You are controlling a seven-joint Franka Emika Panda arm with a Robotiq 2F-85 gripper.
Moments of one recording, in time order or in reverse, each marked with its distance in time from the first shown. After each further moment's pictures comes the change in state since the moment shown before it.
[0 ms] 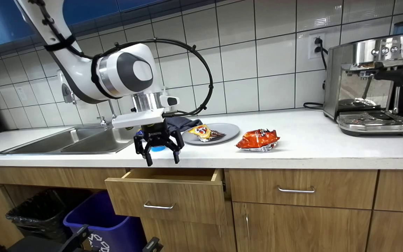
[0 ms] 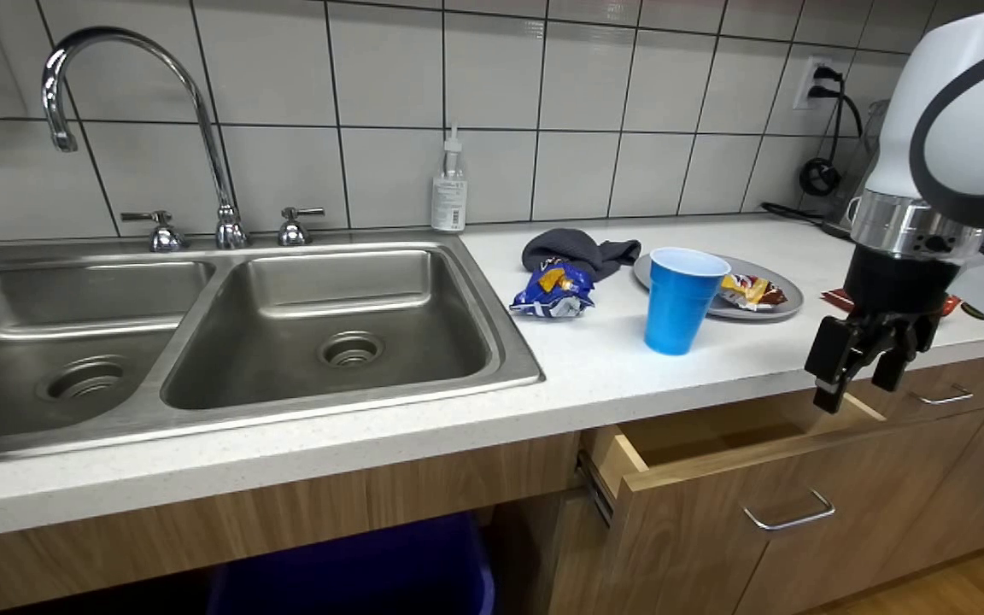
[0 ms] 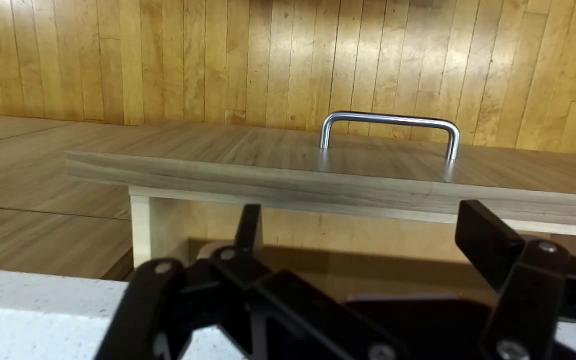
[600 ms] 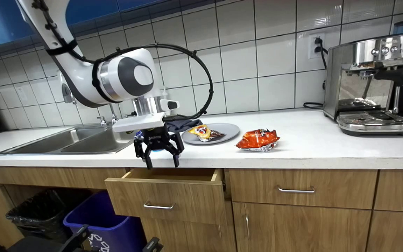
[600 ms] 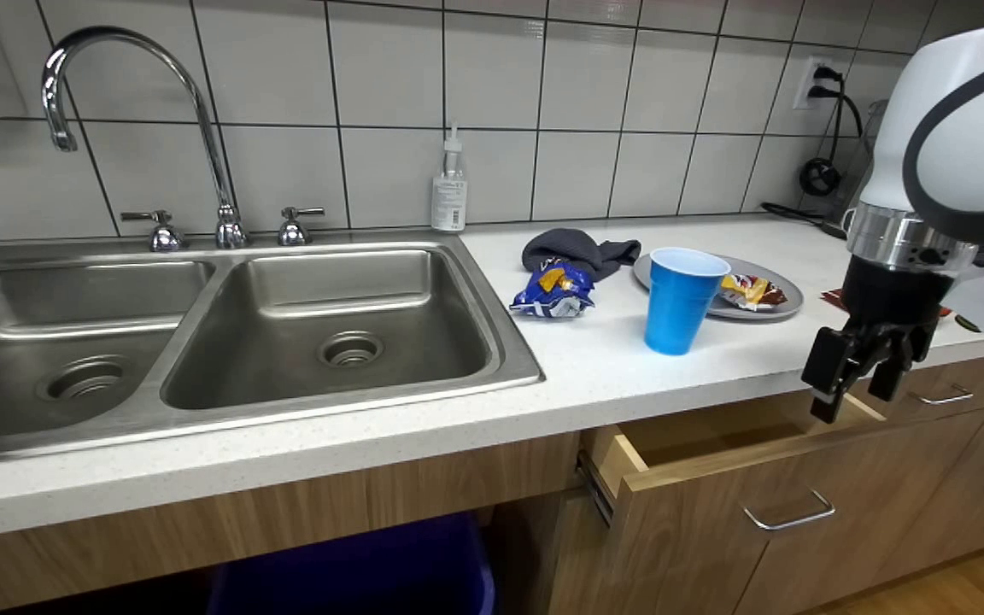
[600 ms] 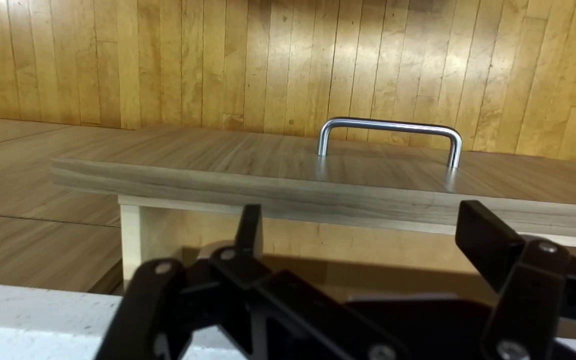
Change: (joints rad) arm 0.000 0.029 0.002 0.000 0.000 0.020 0.000
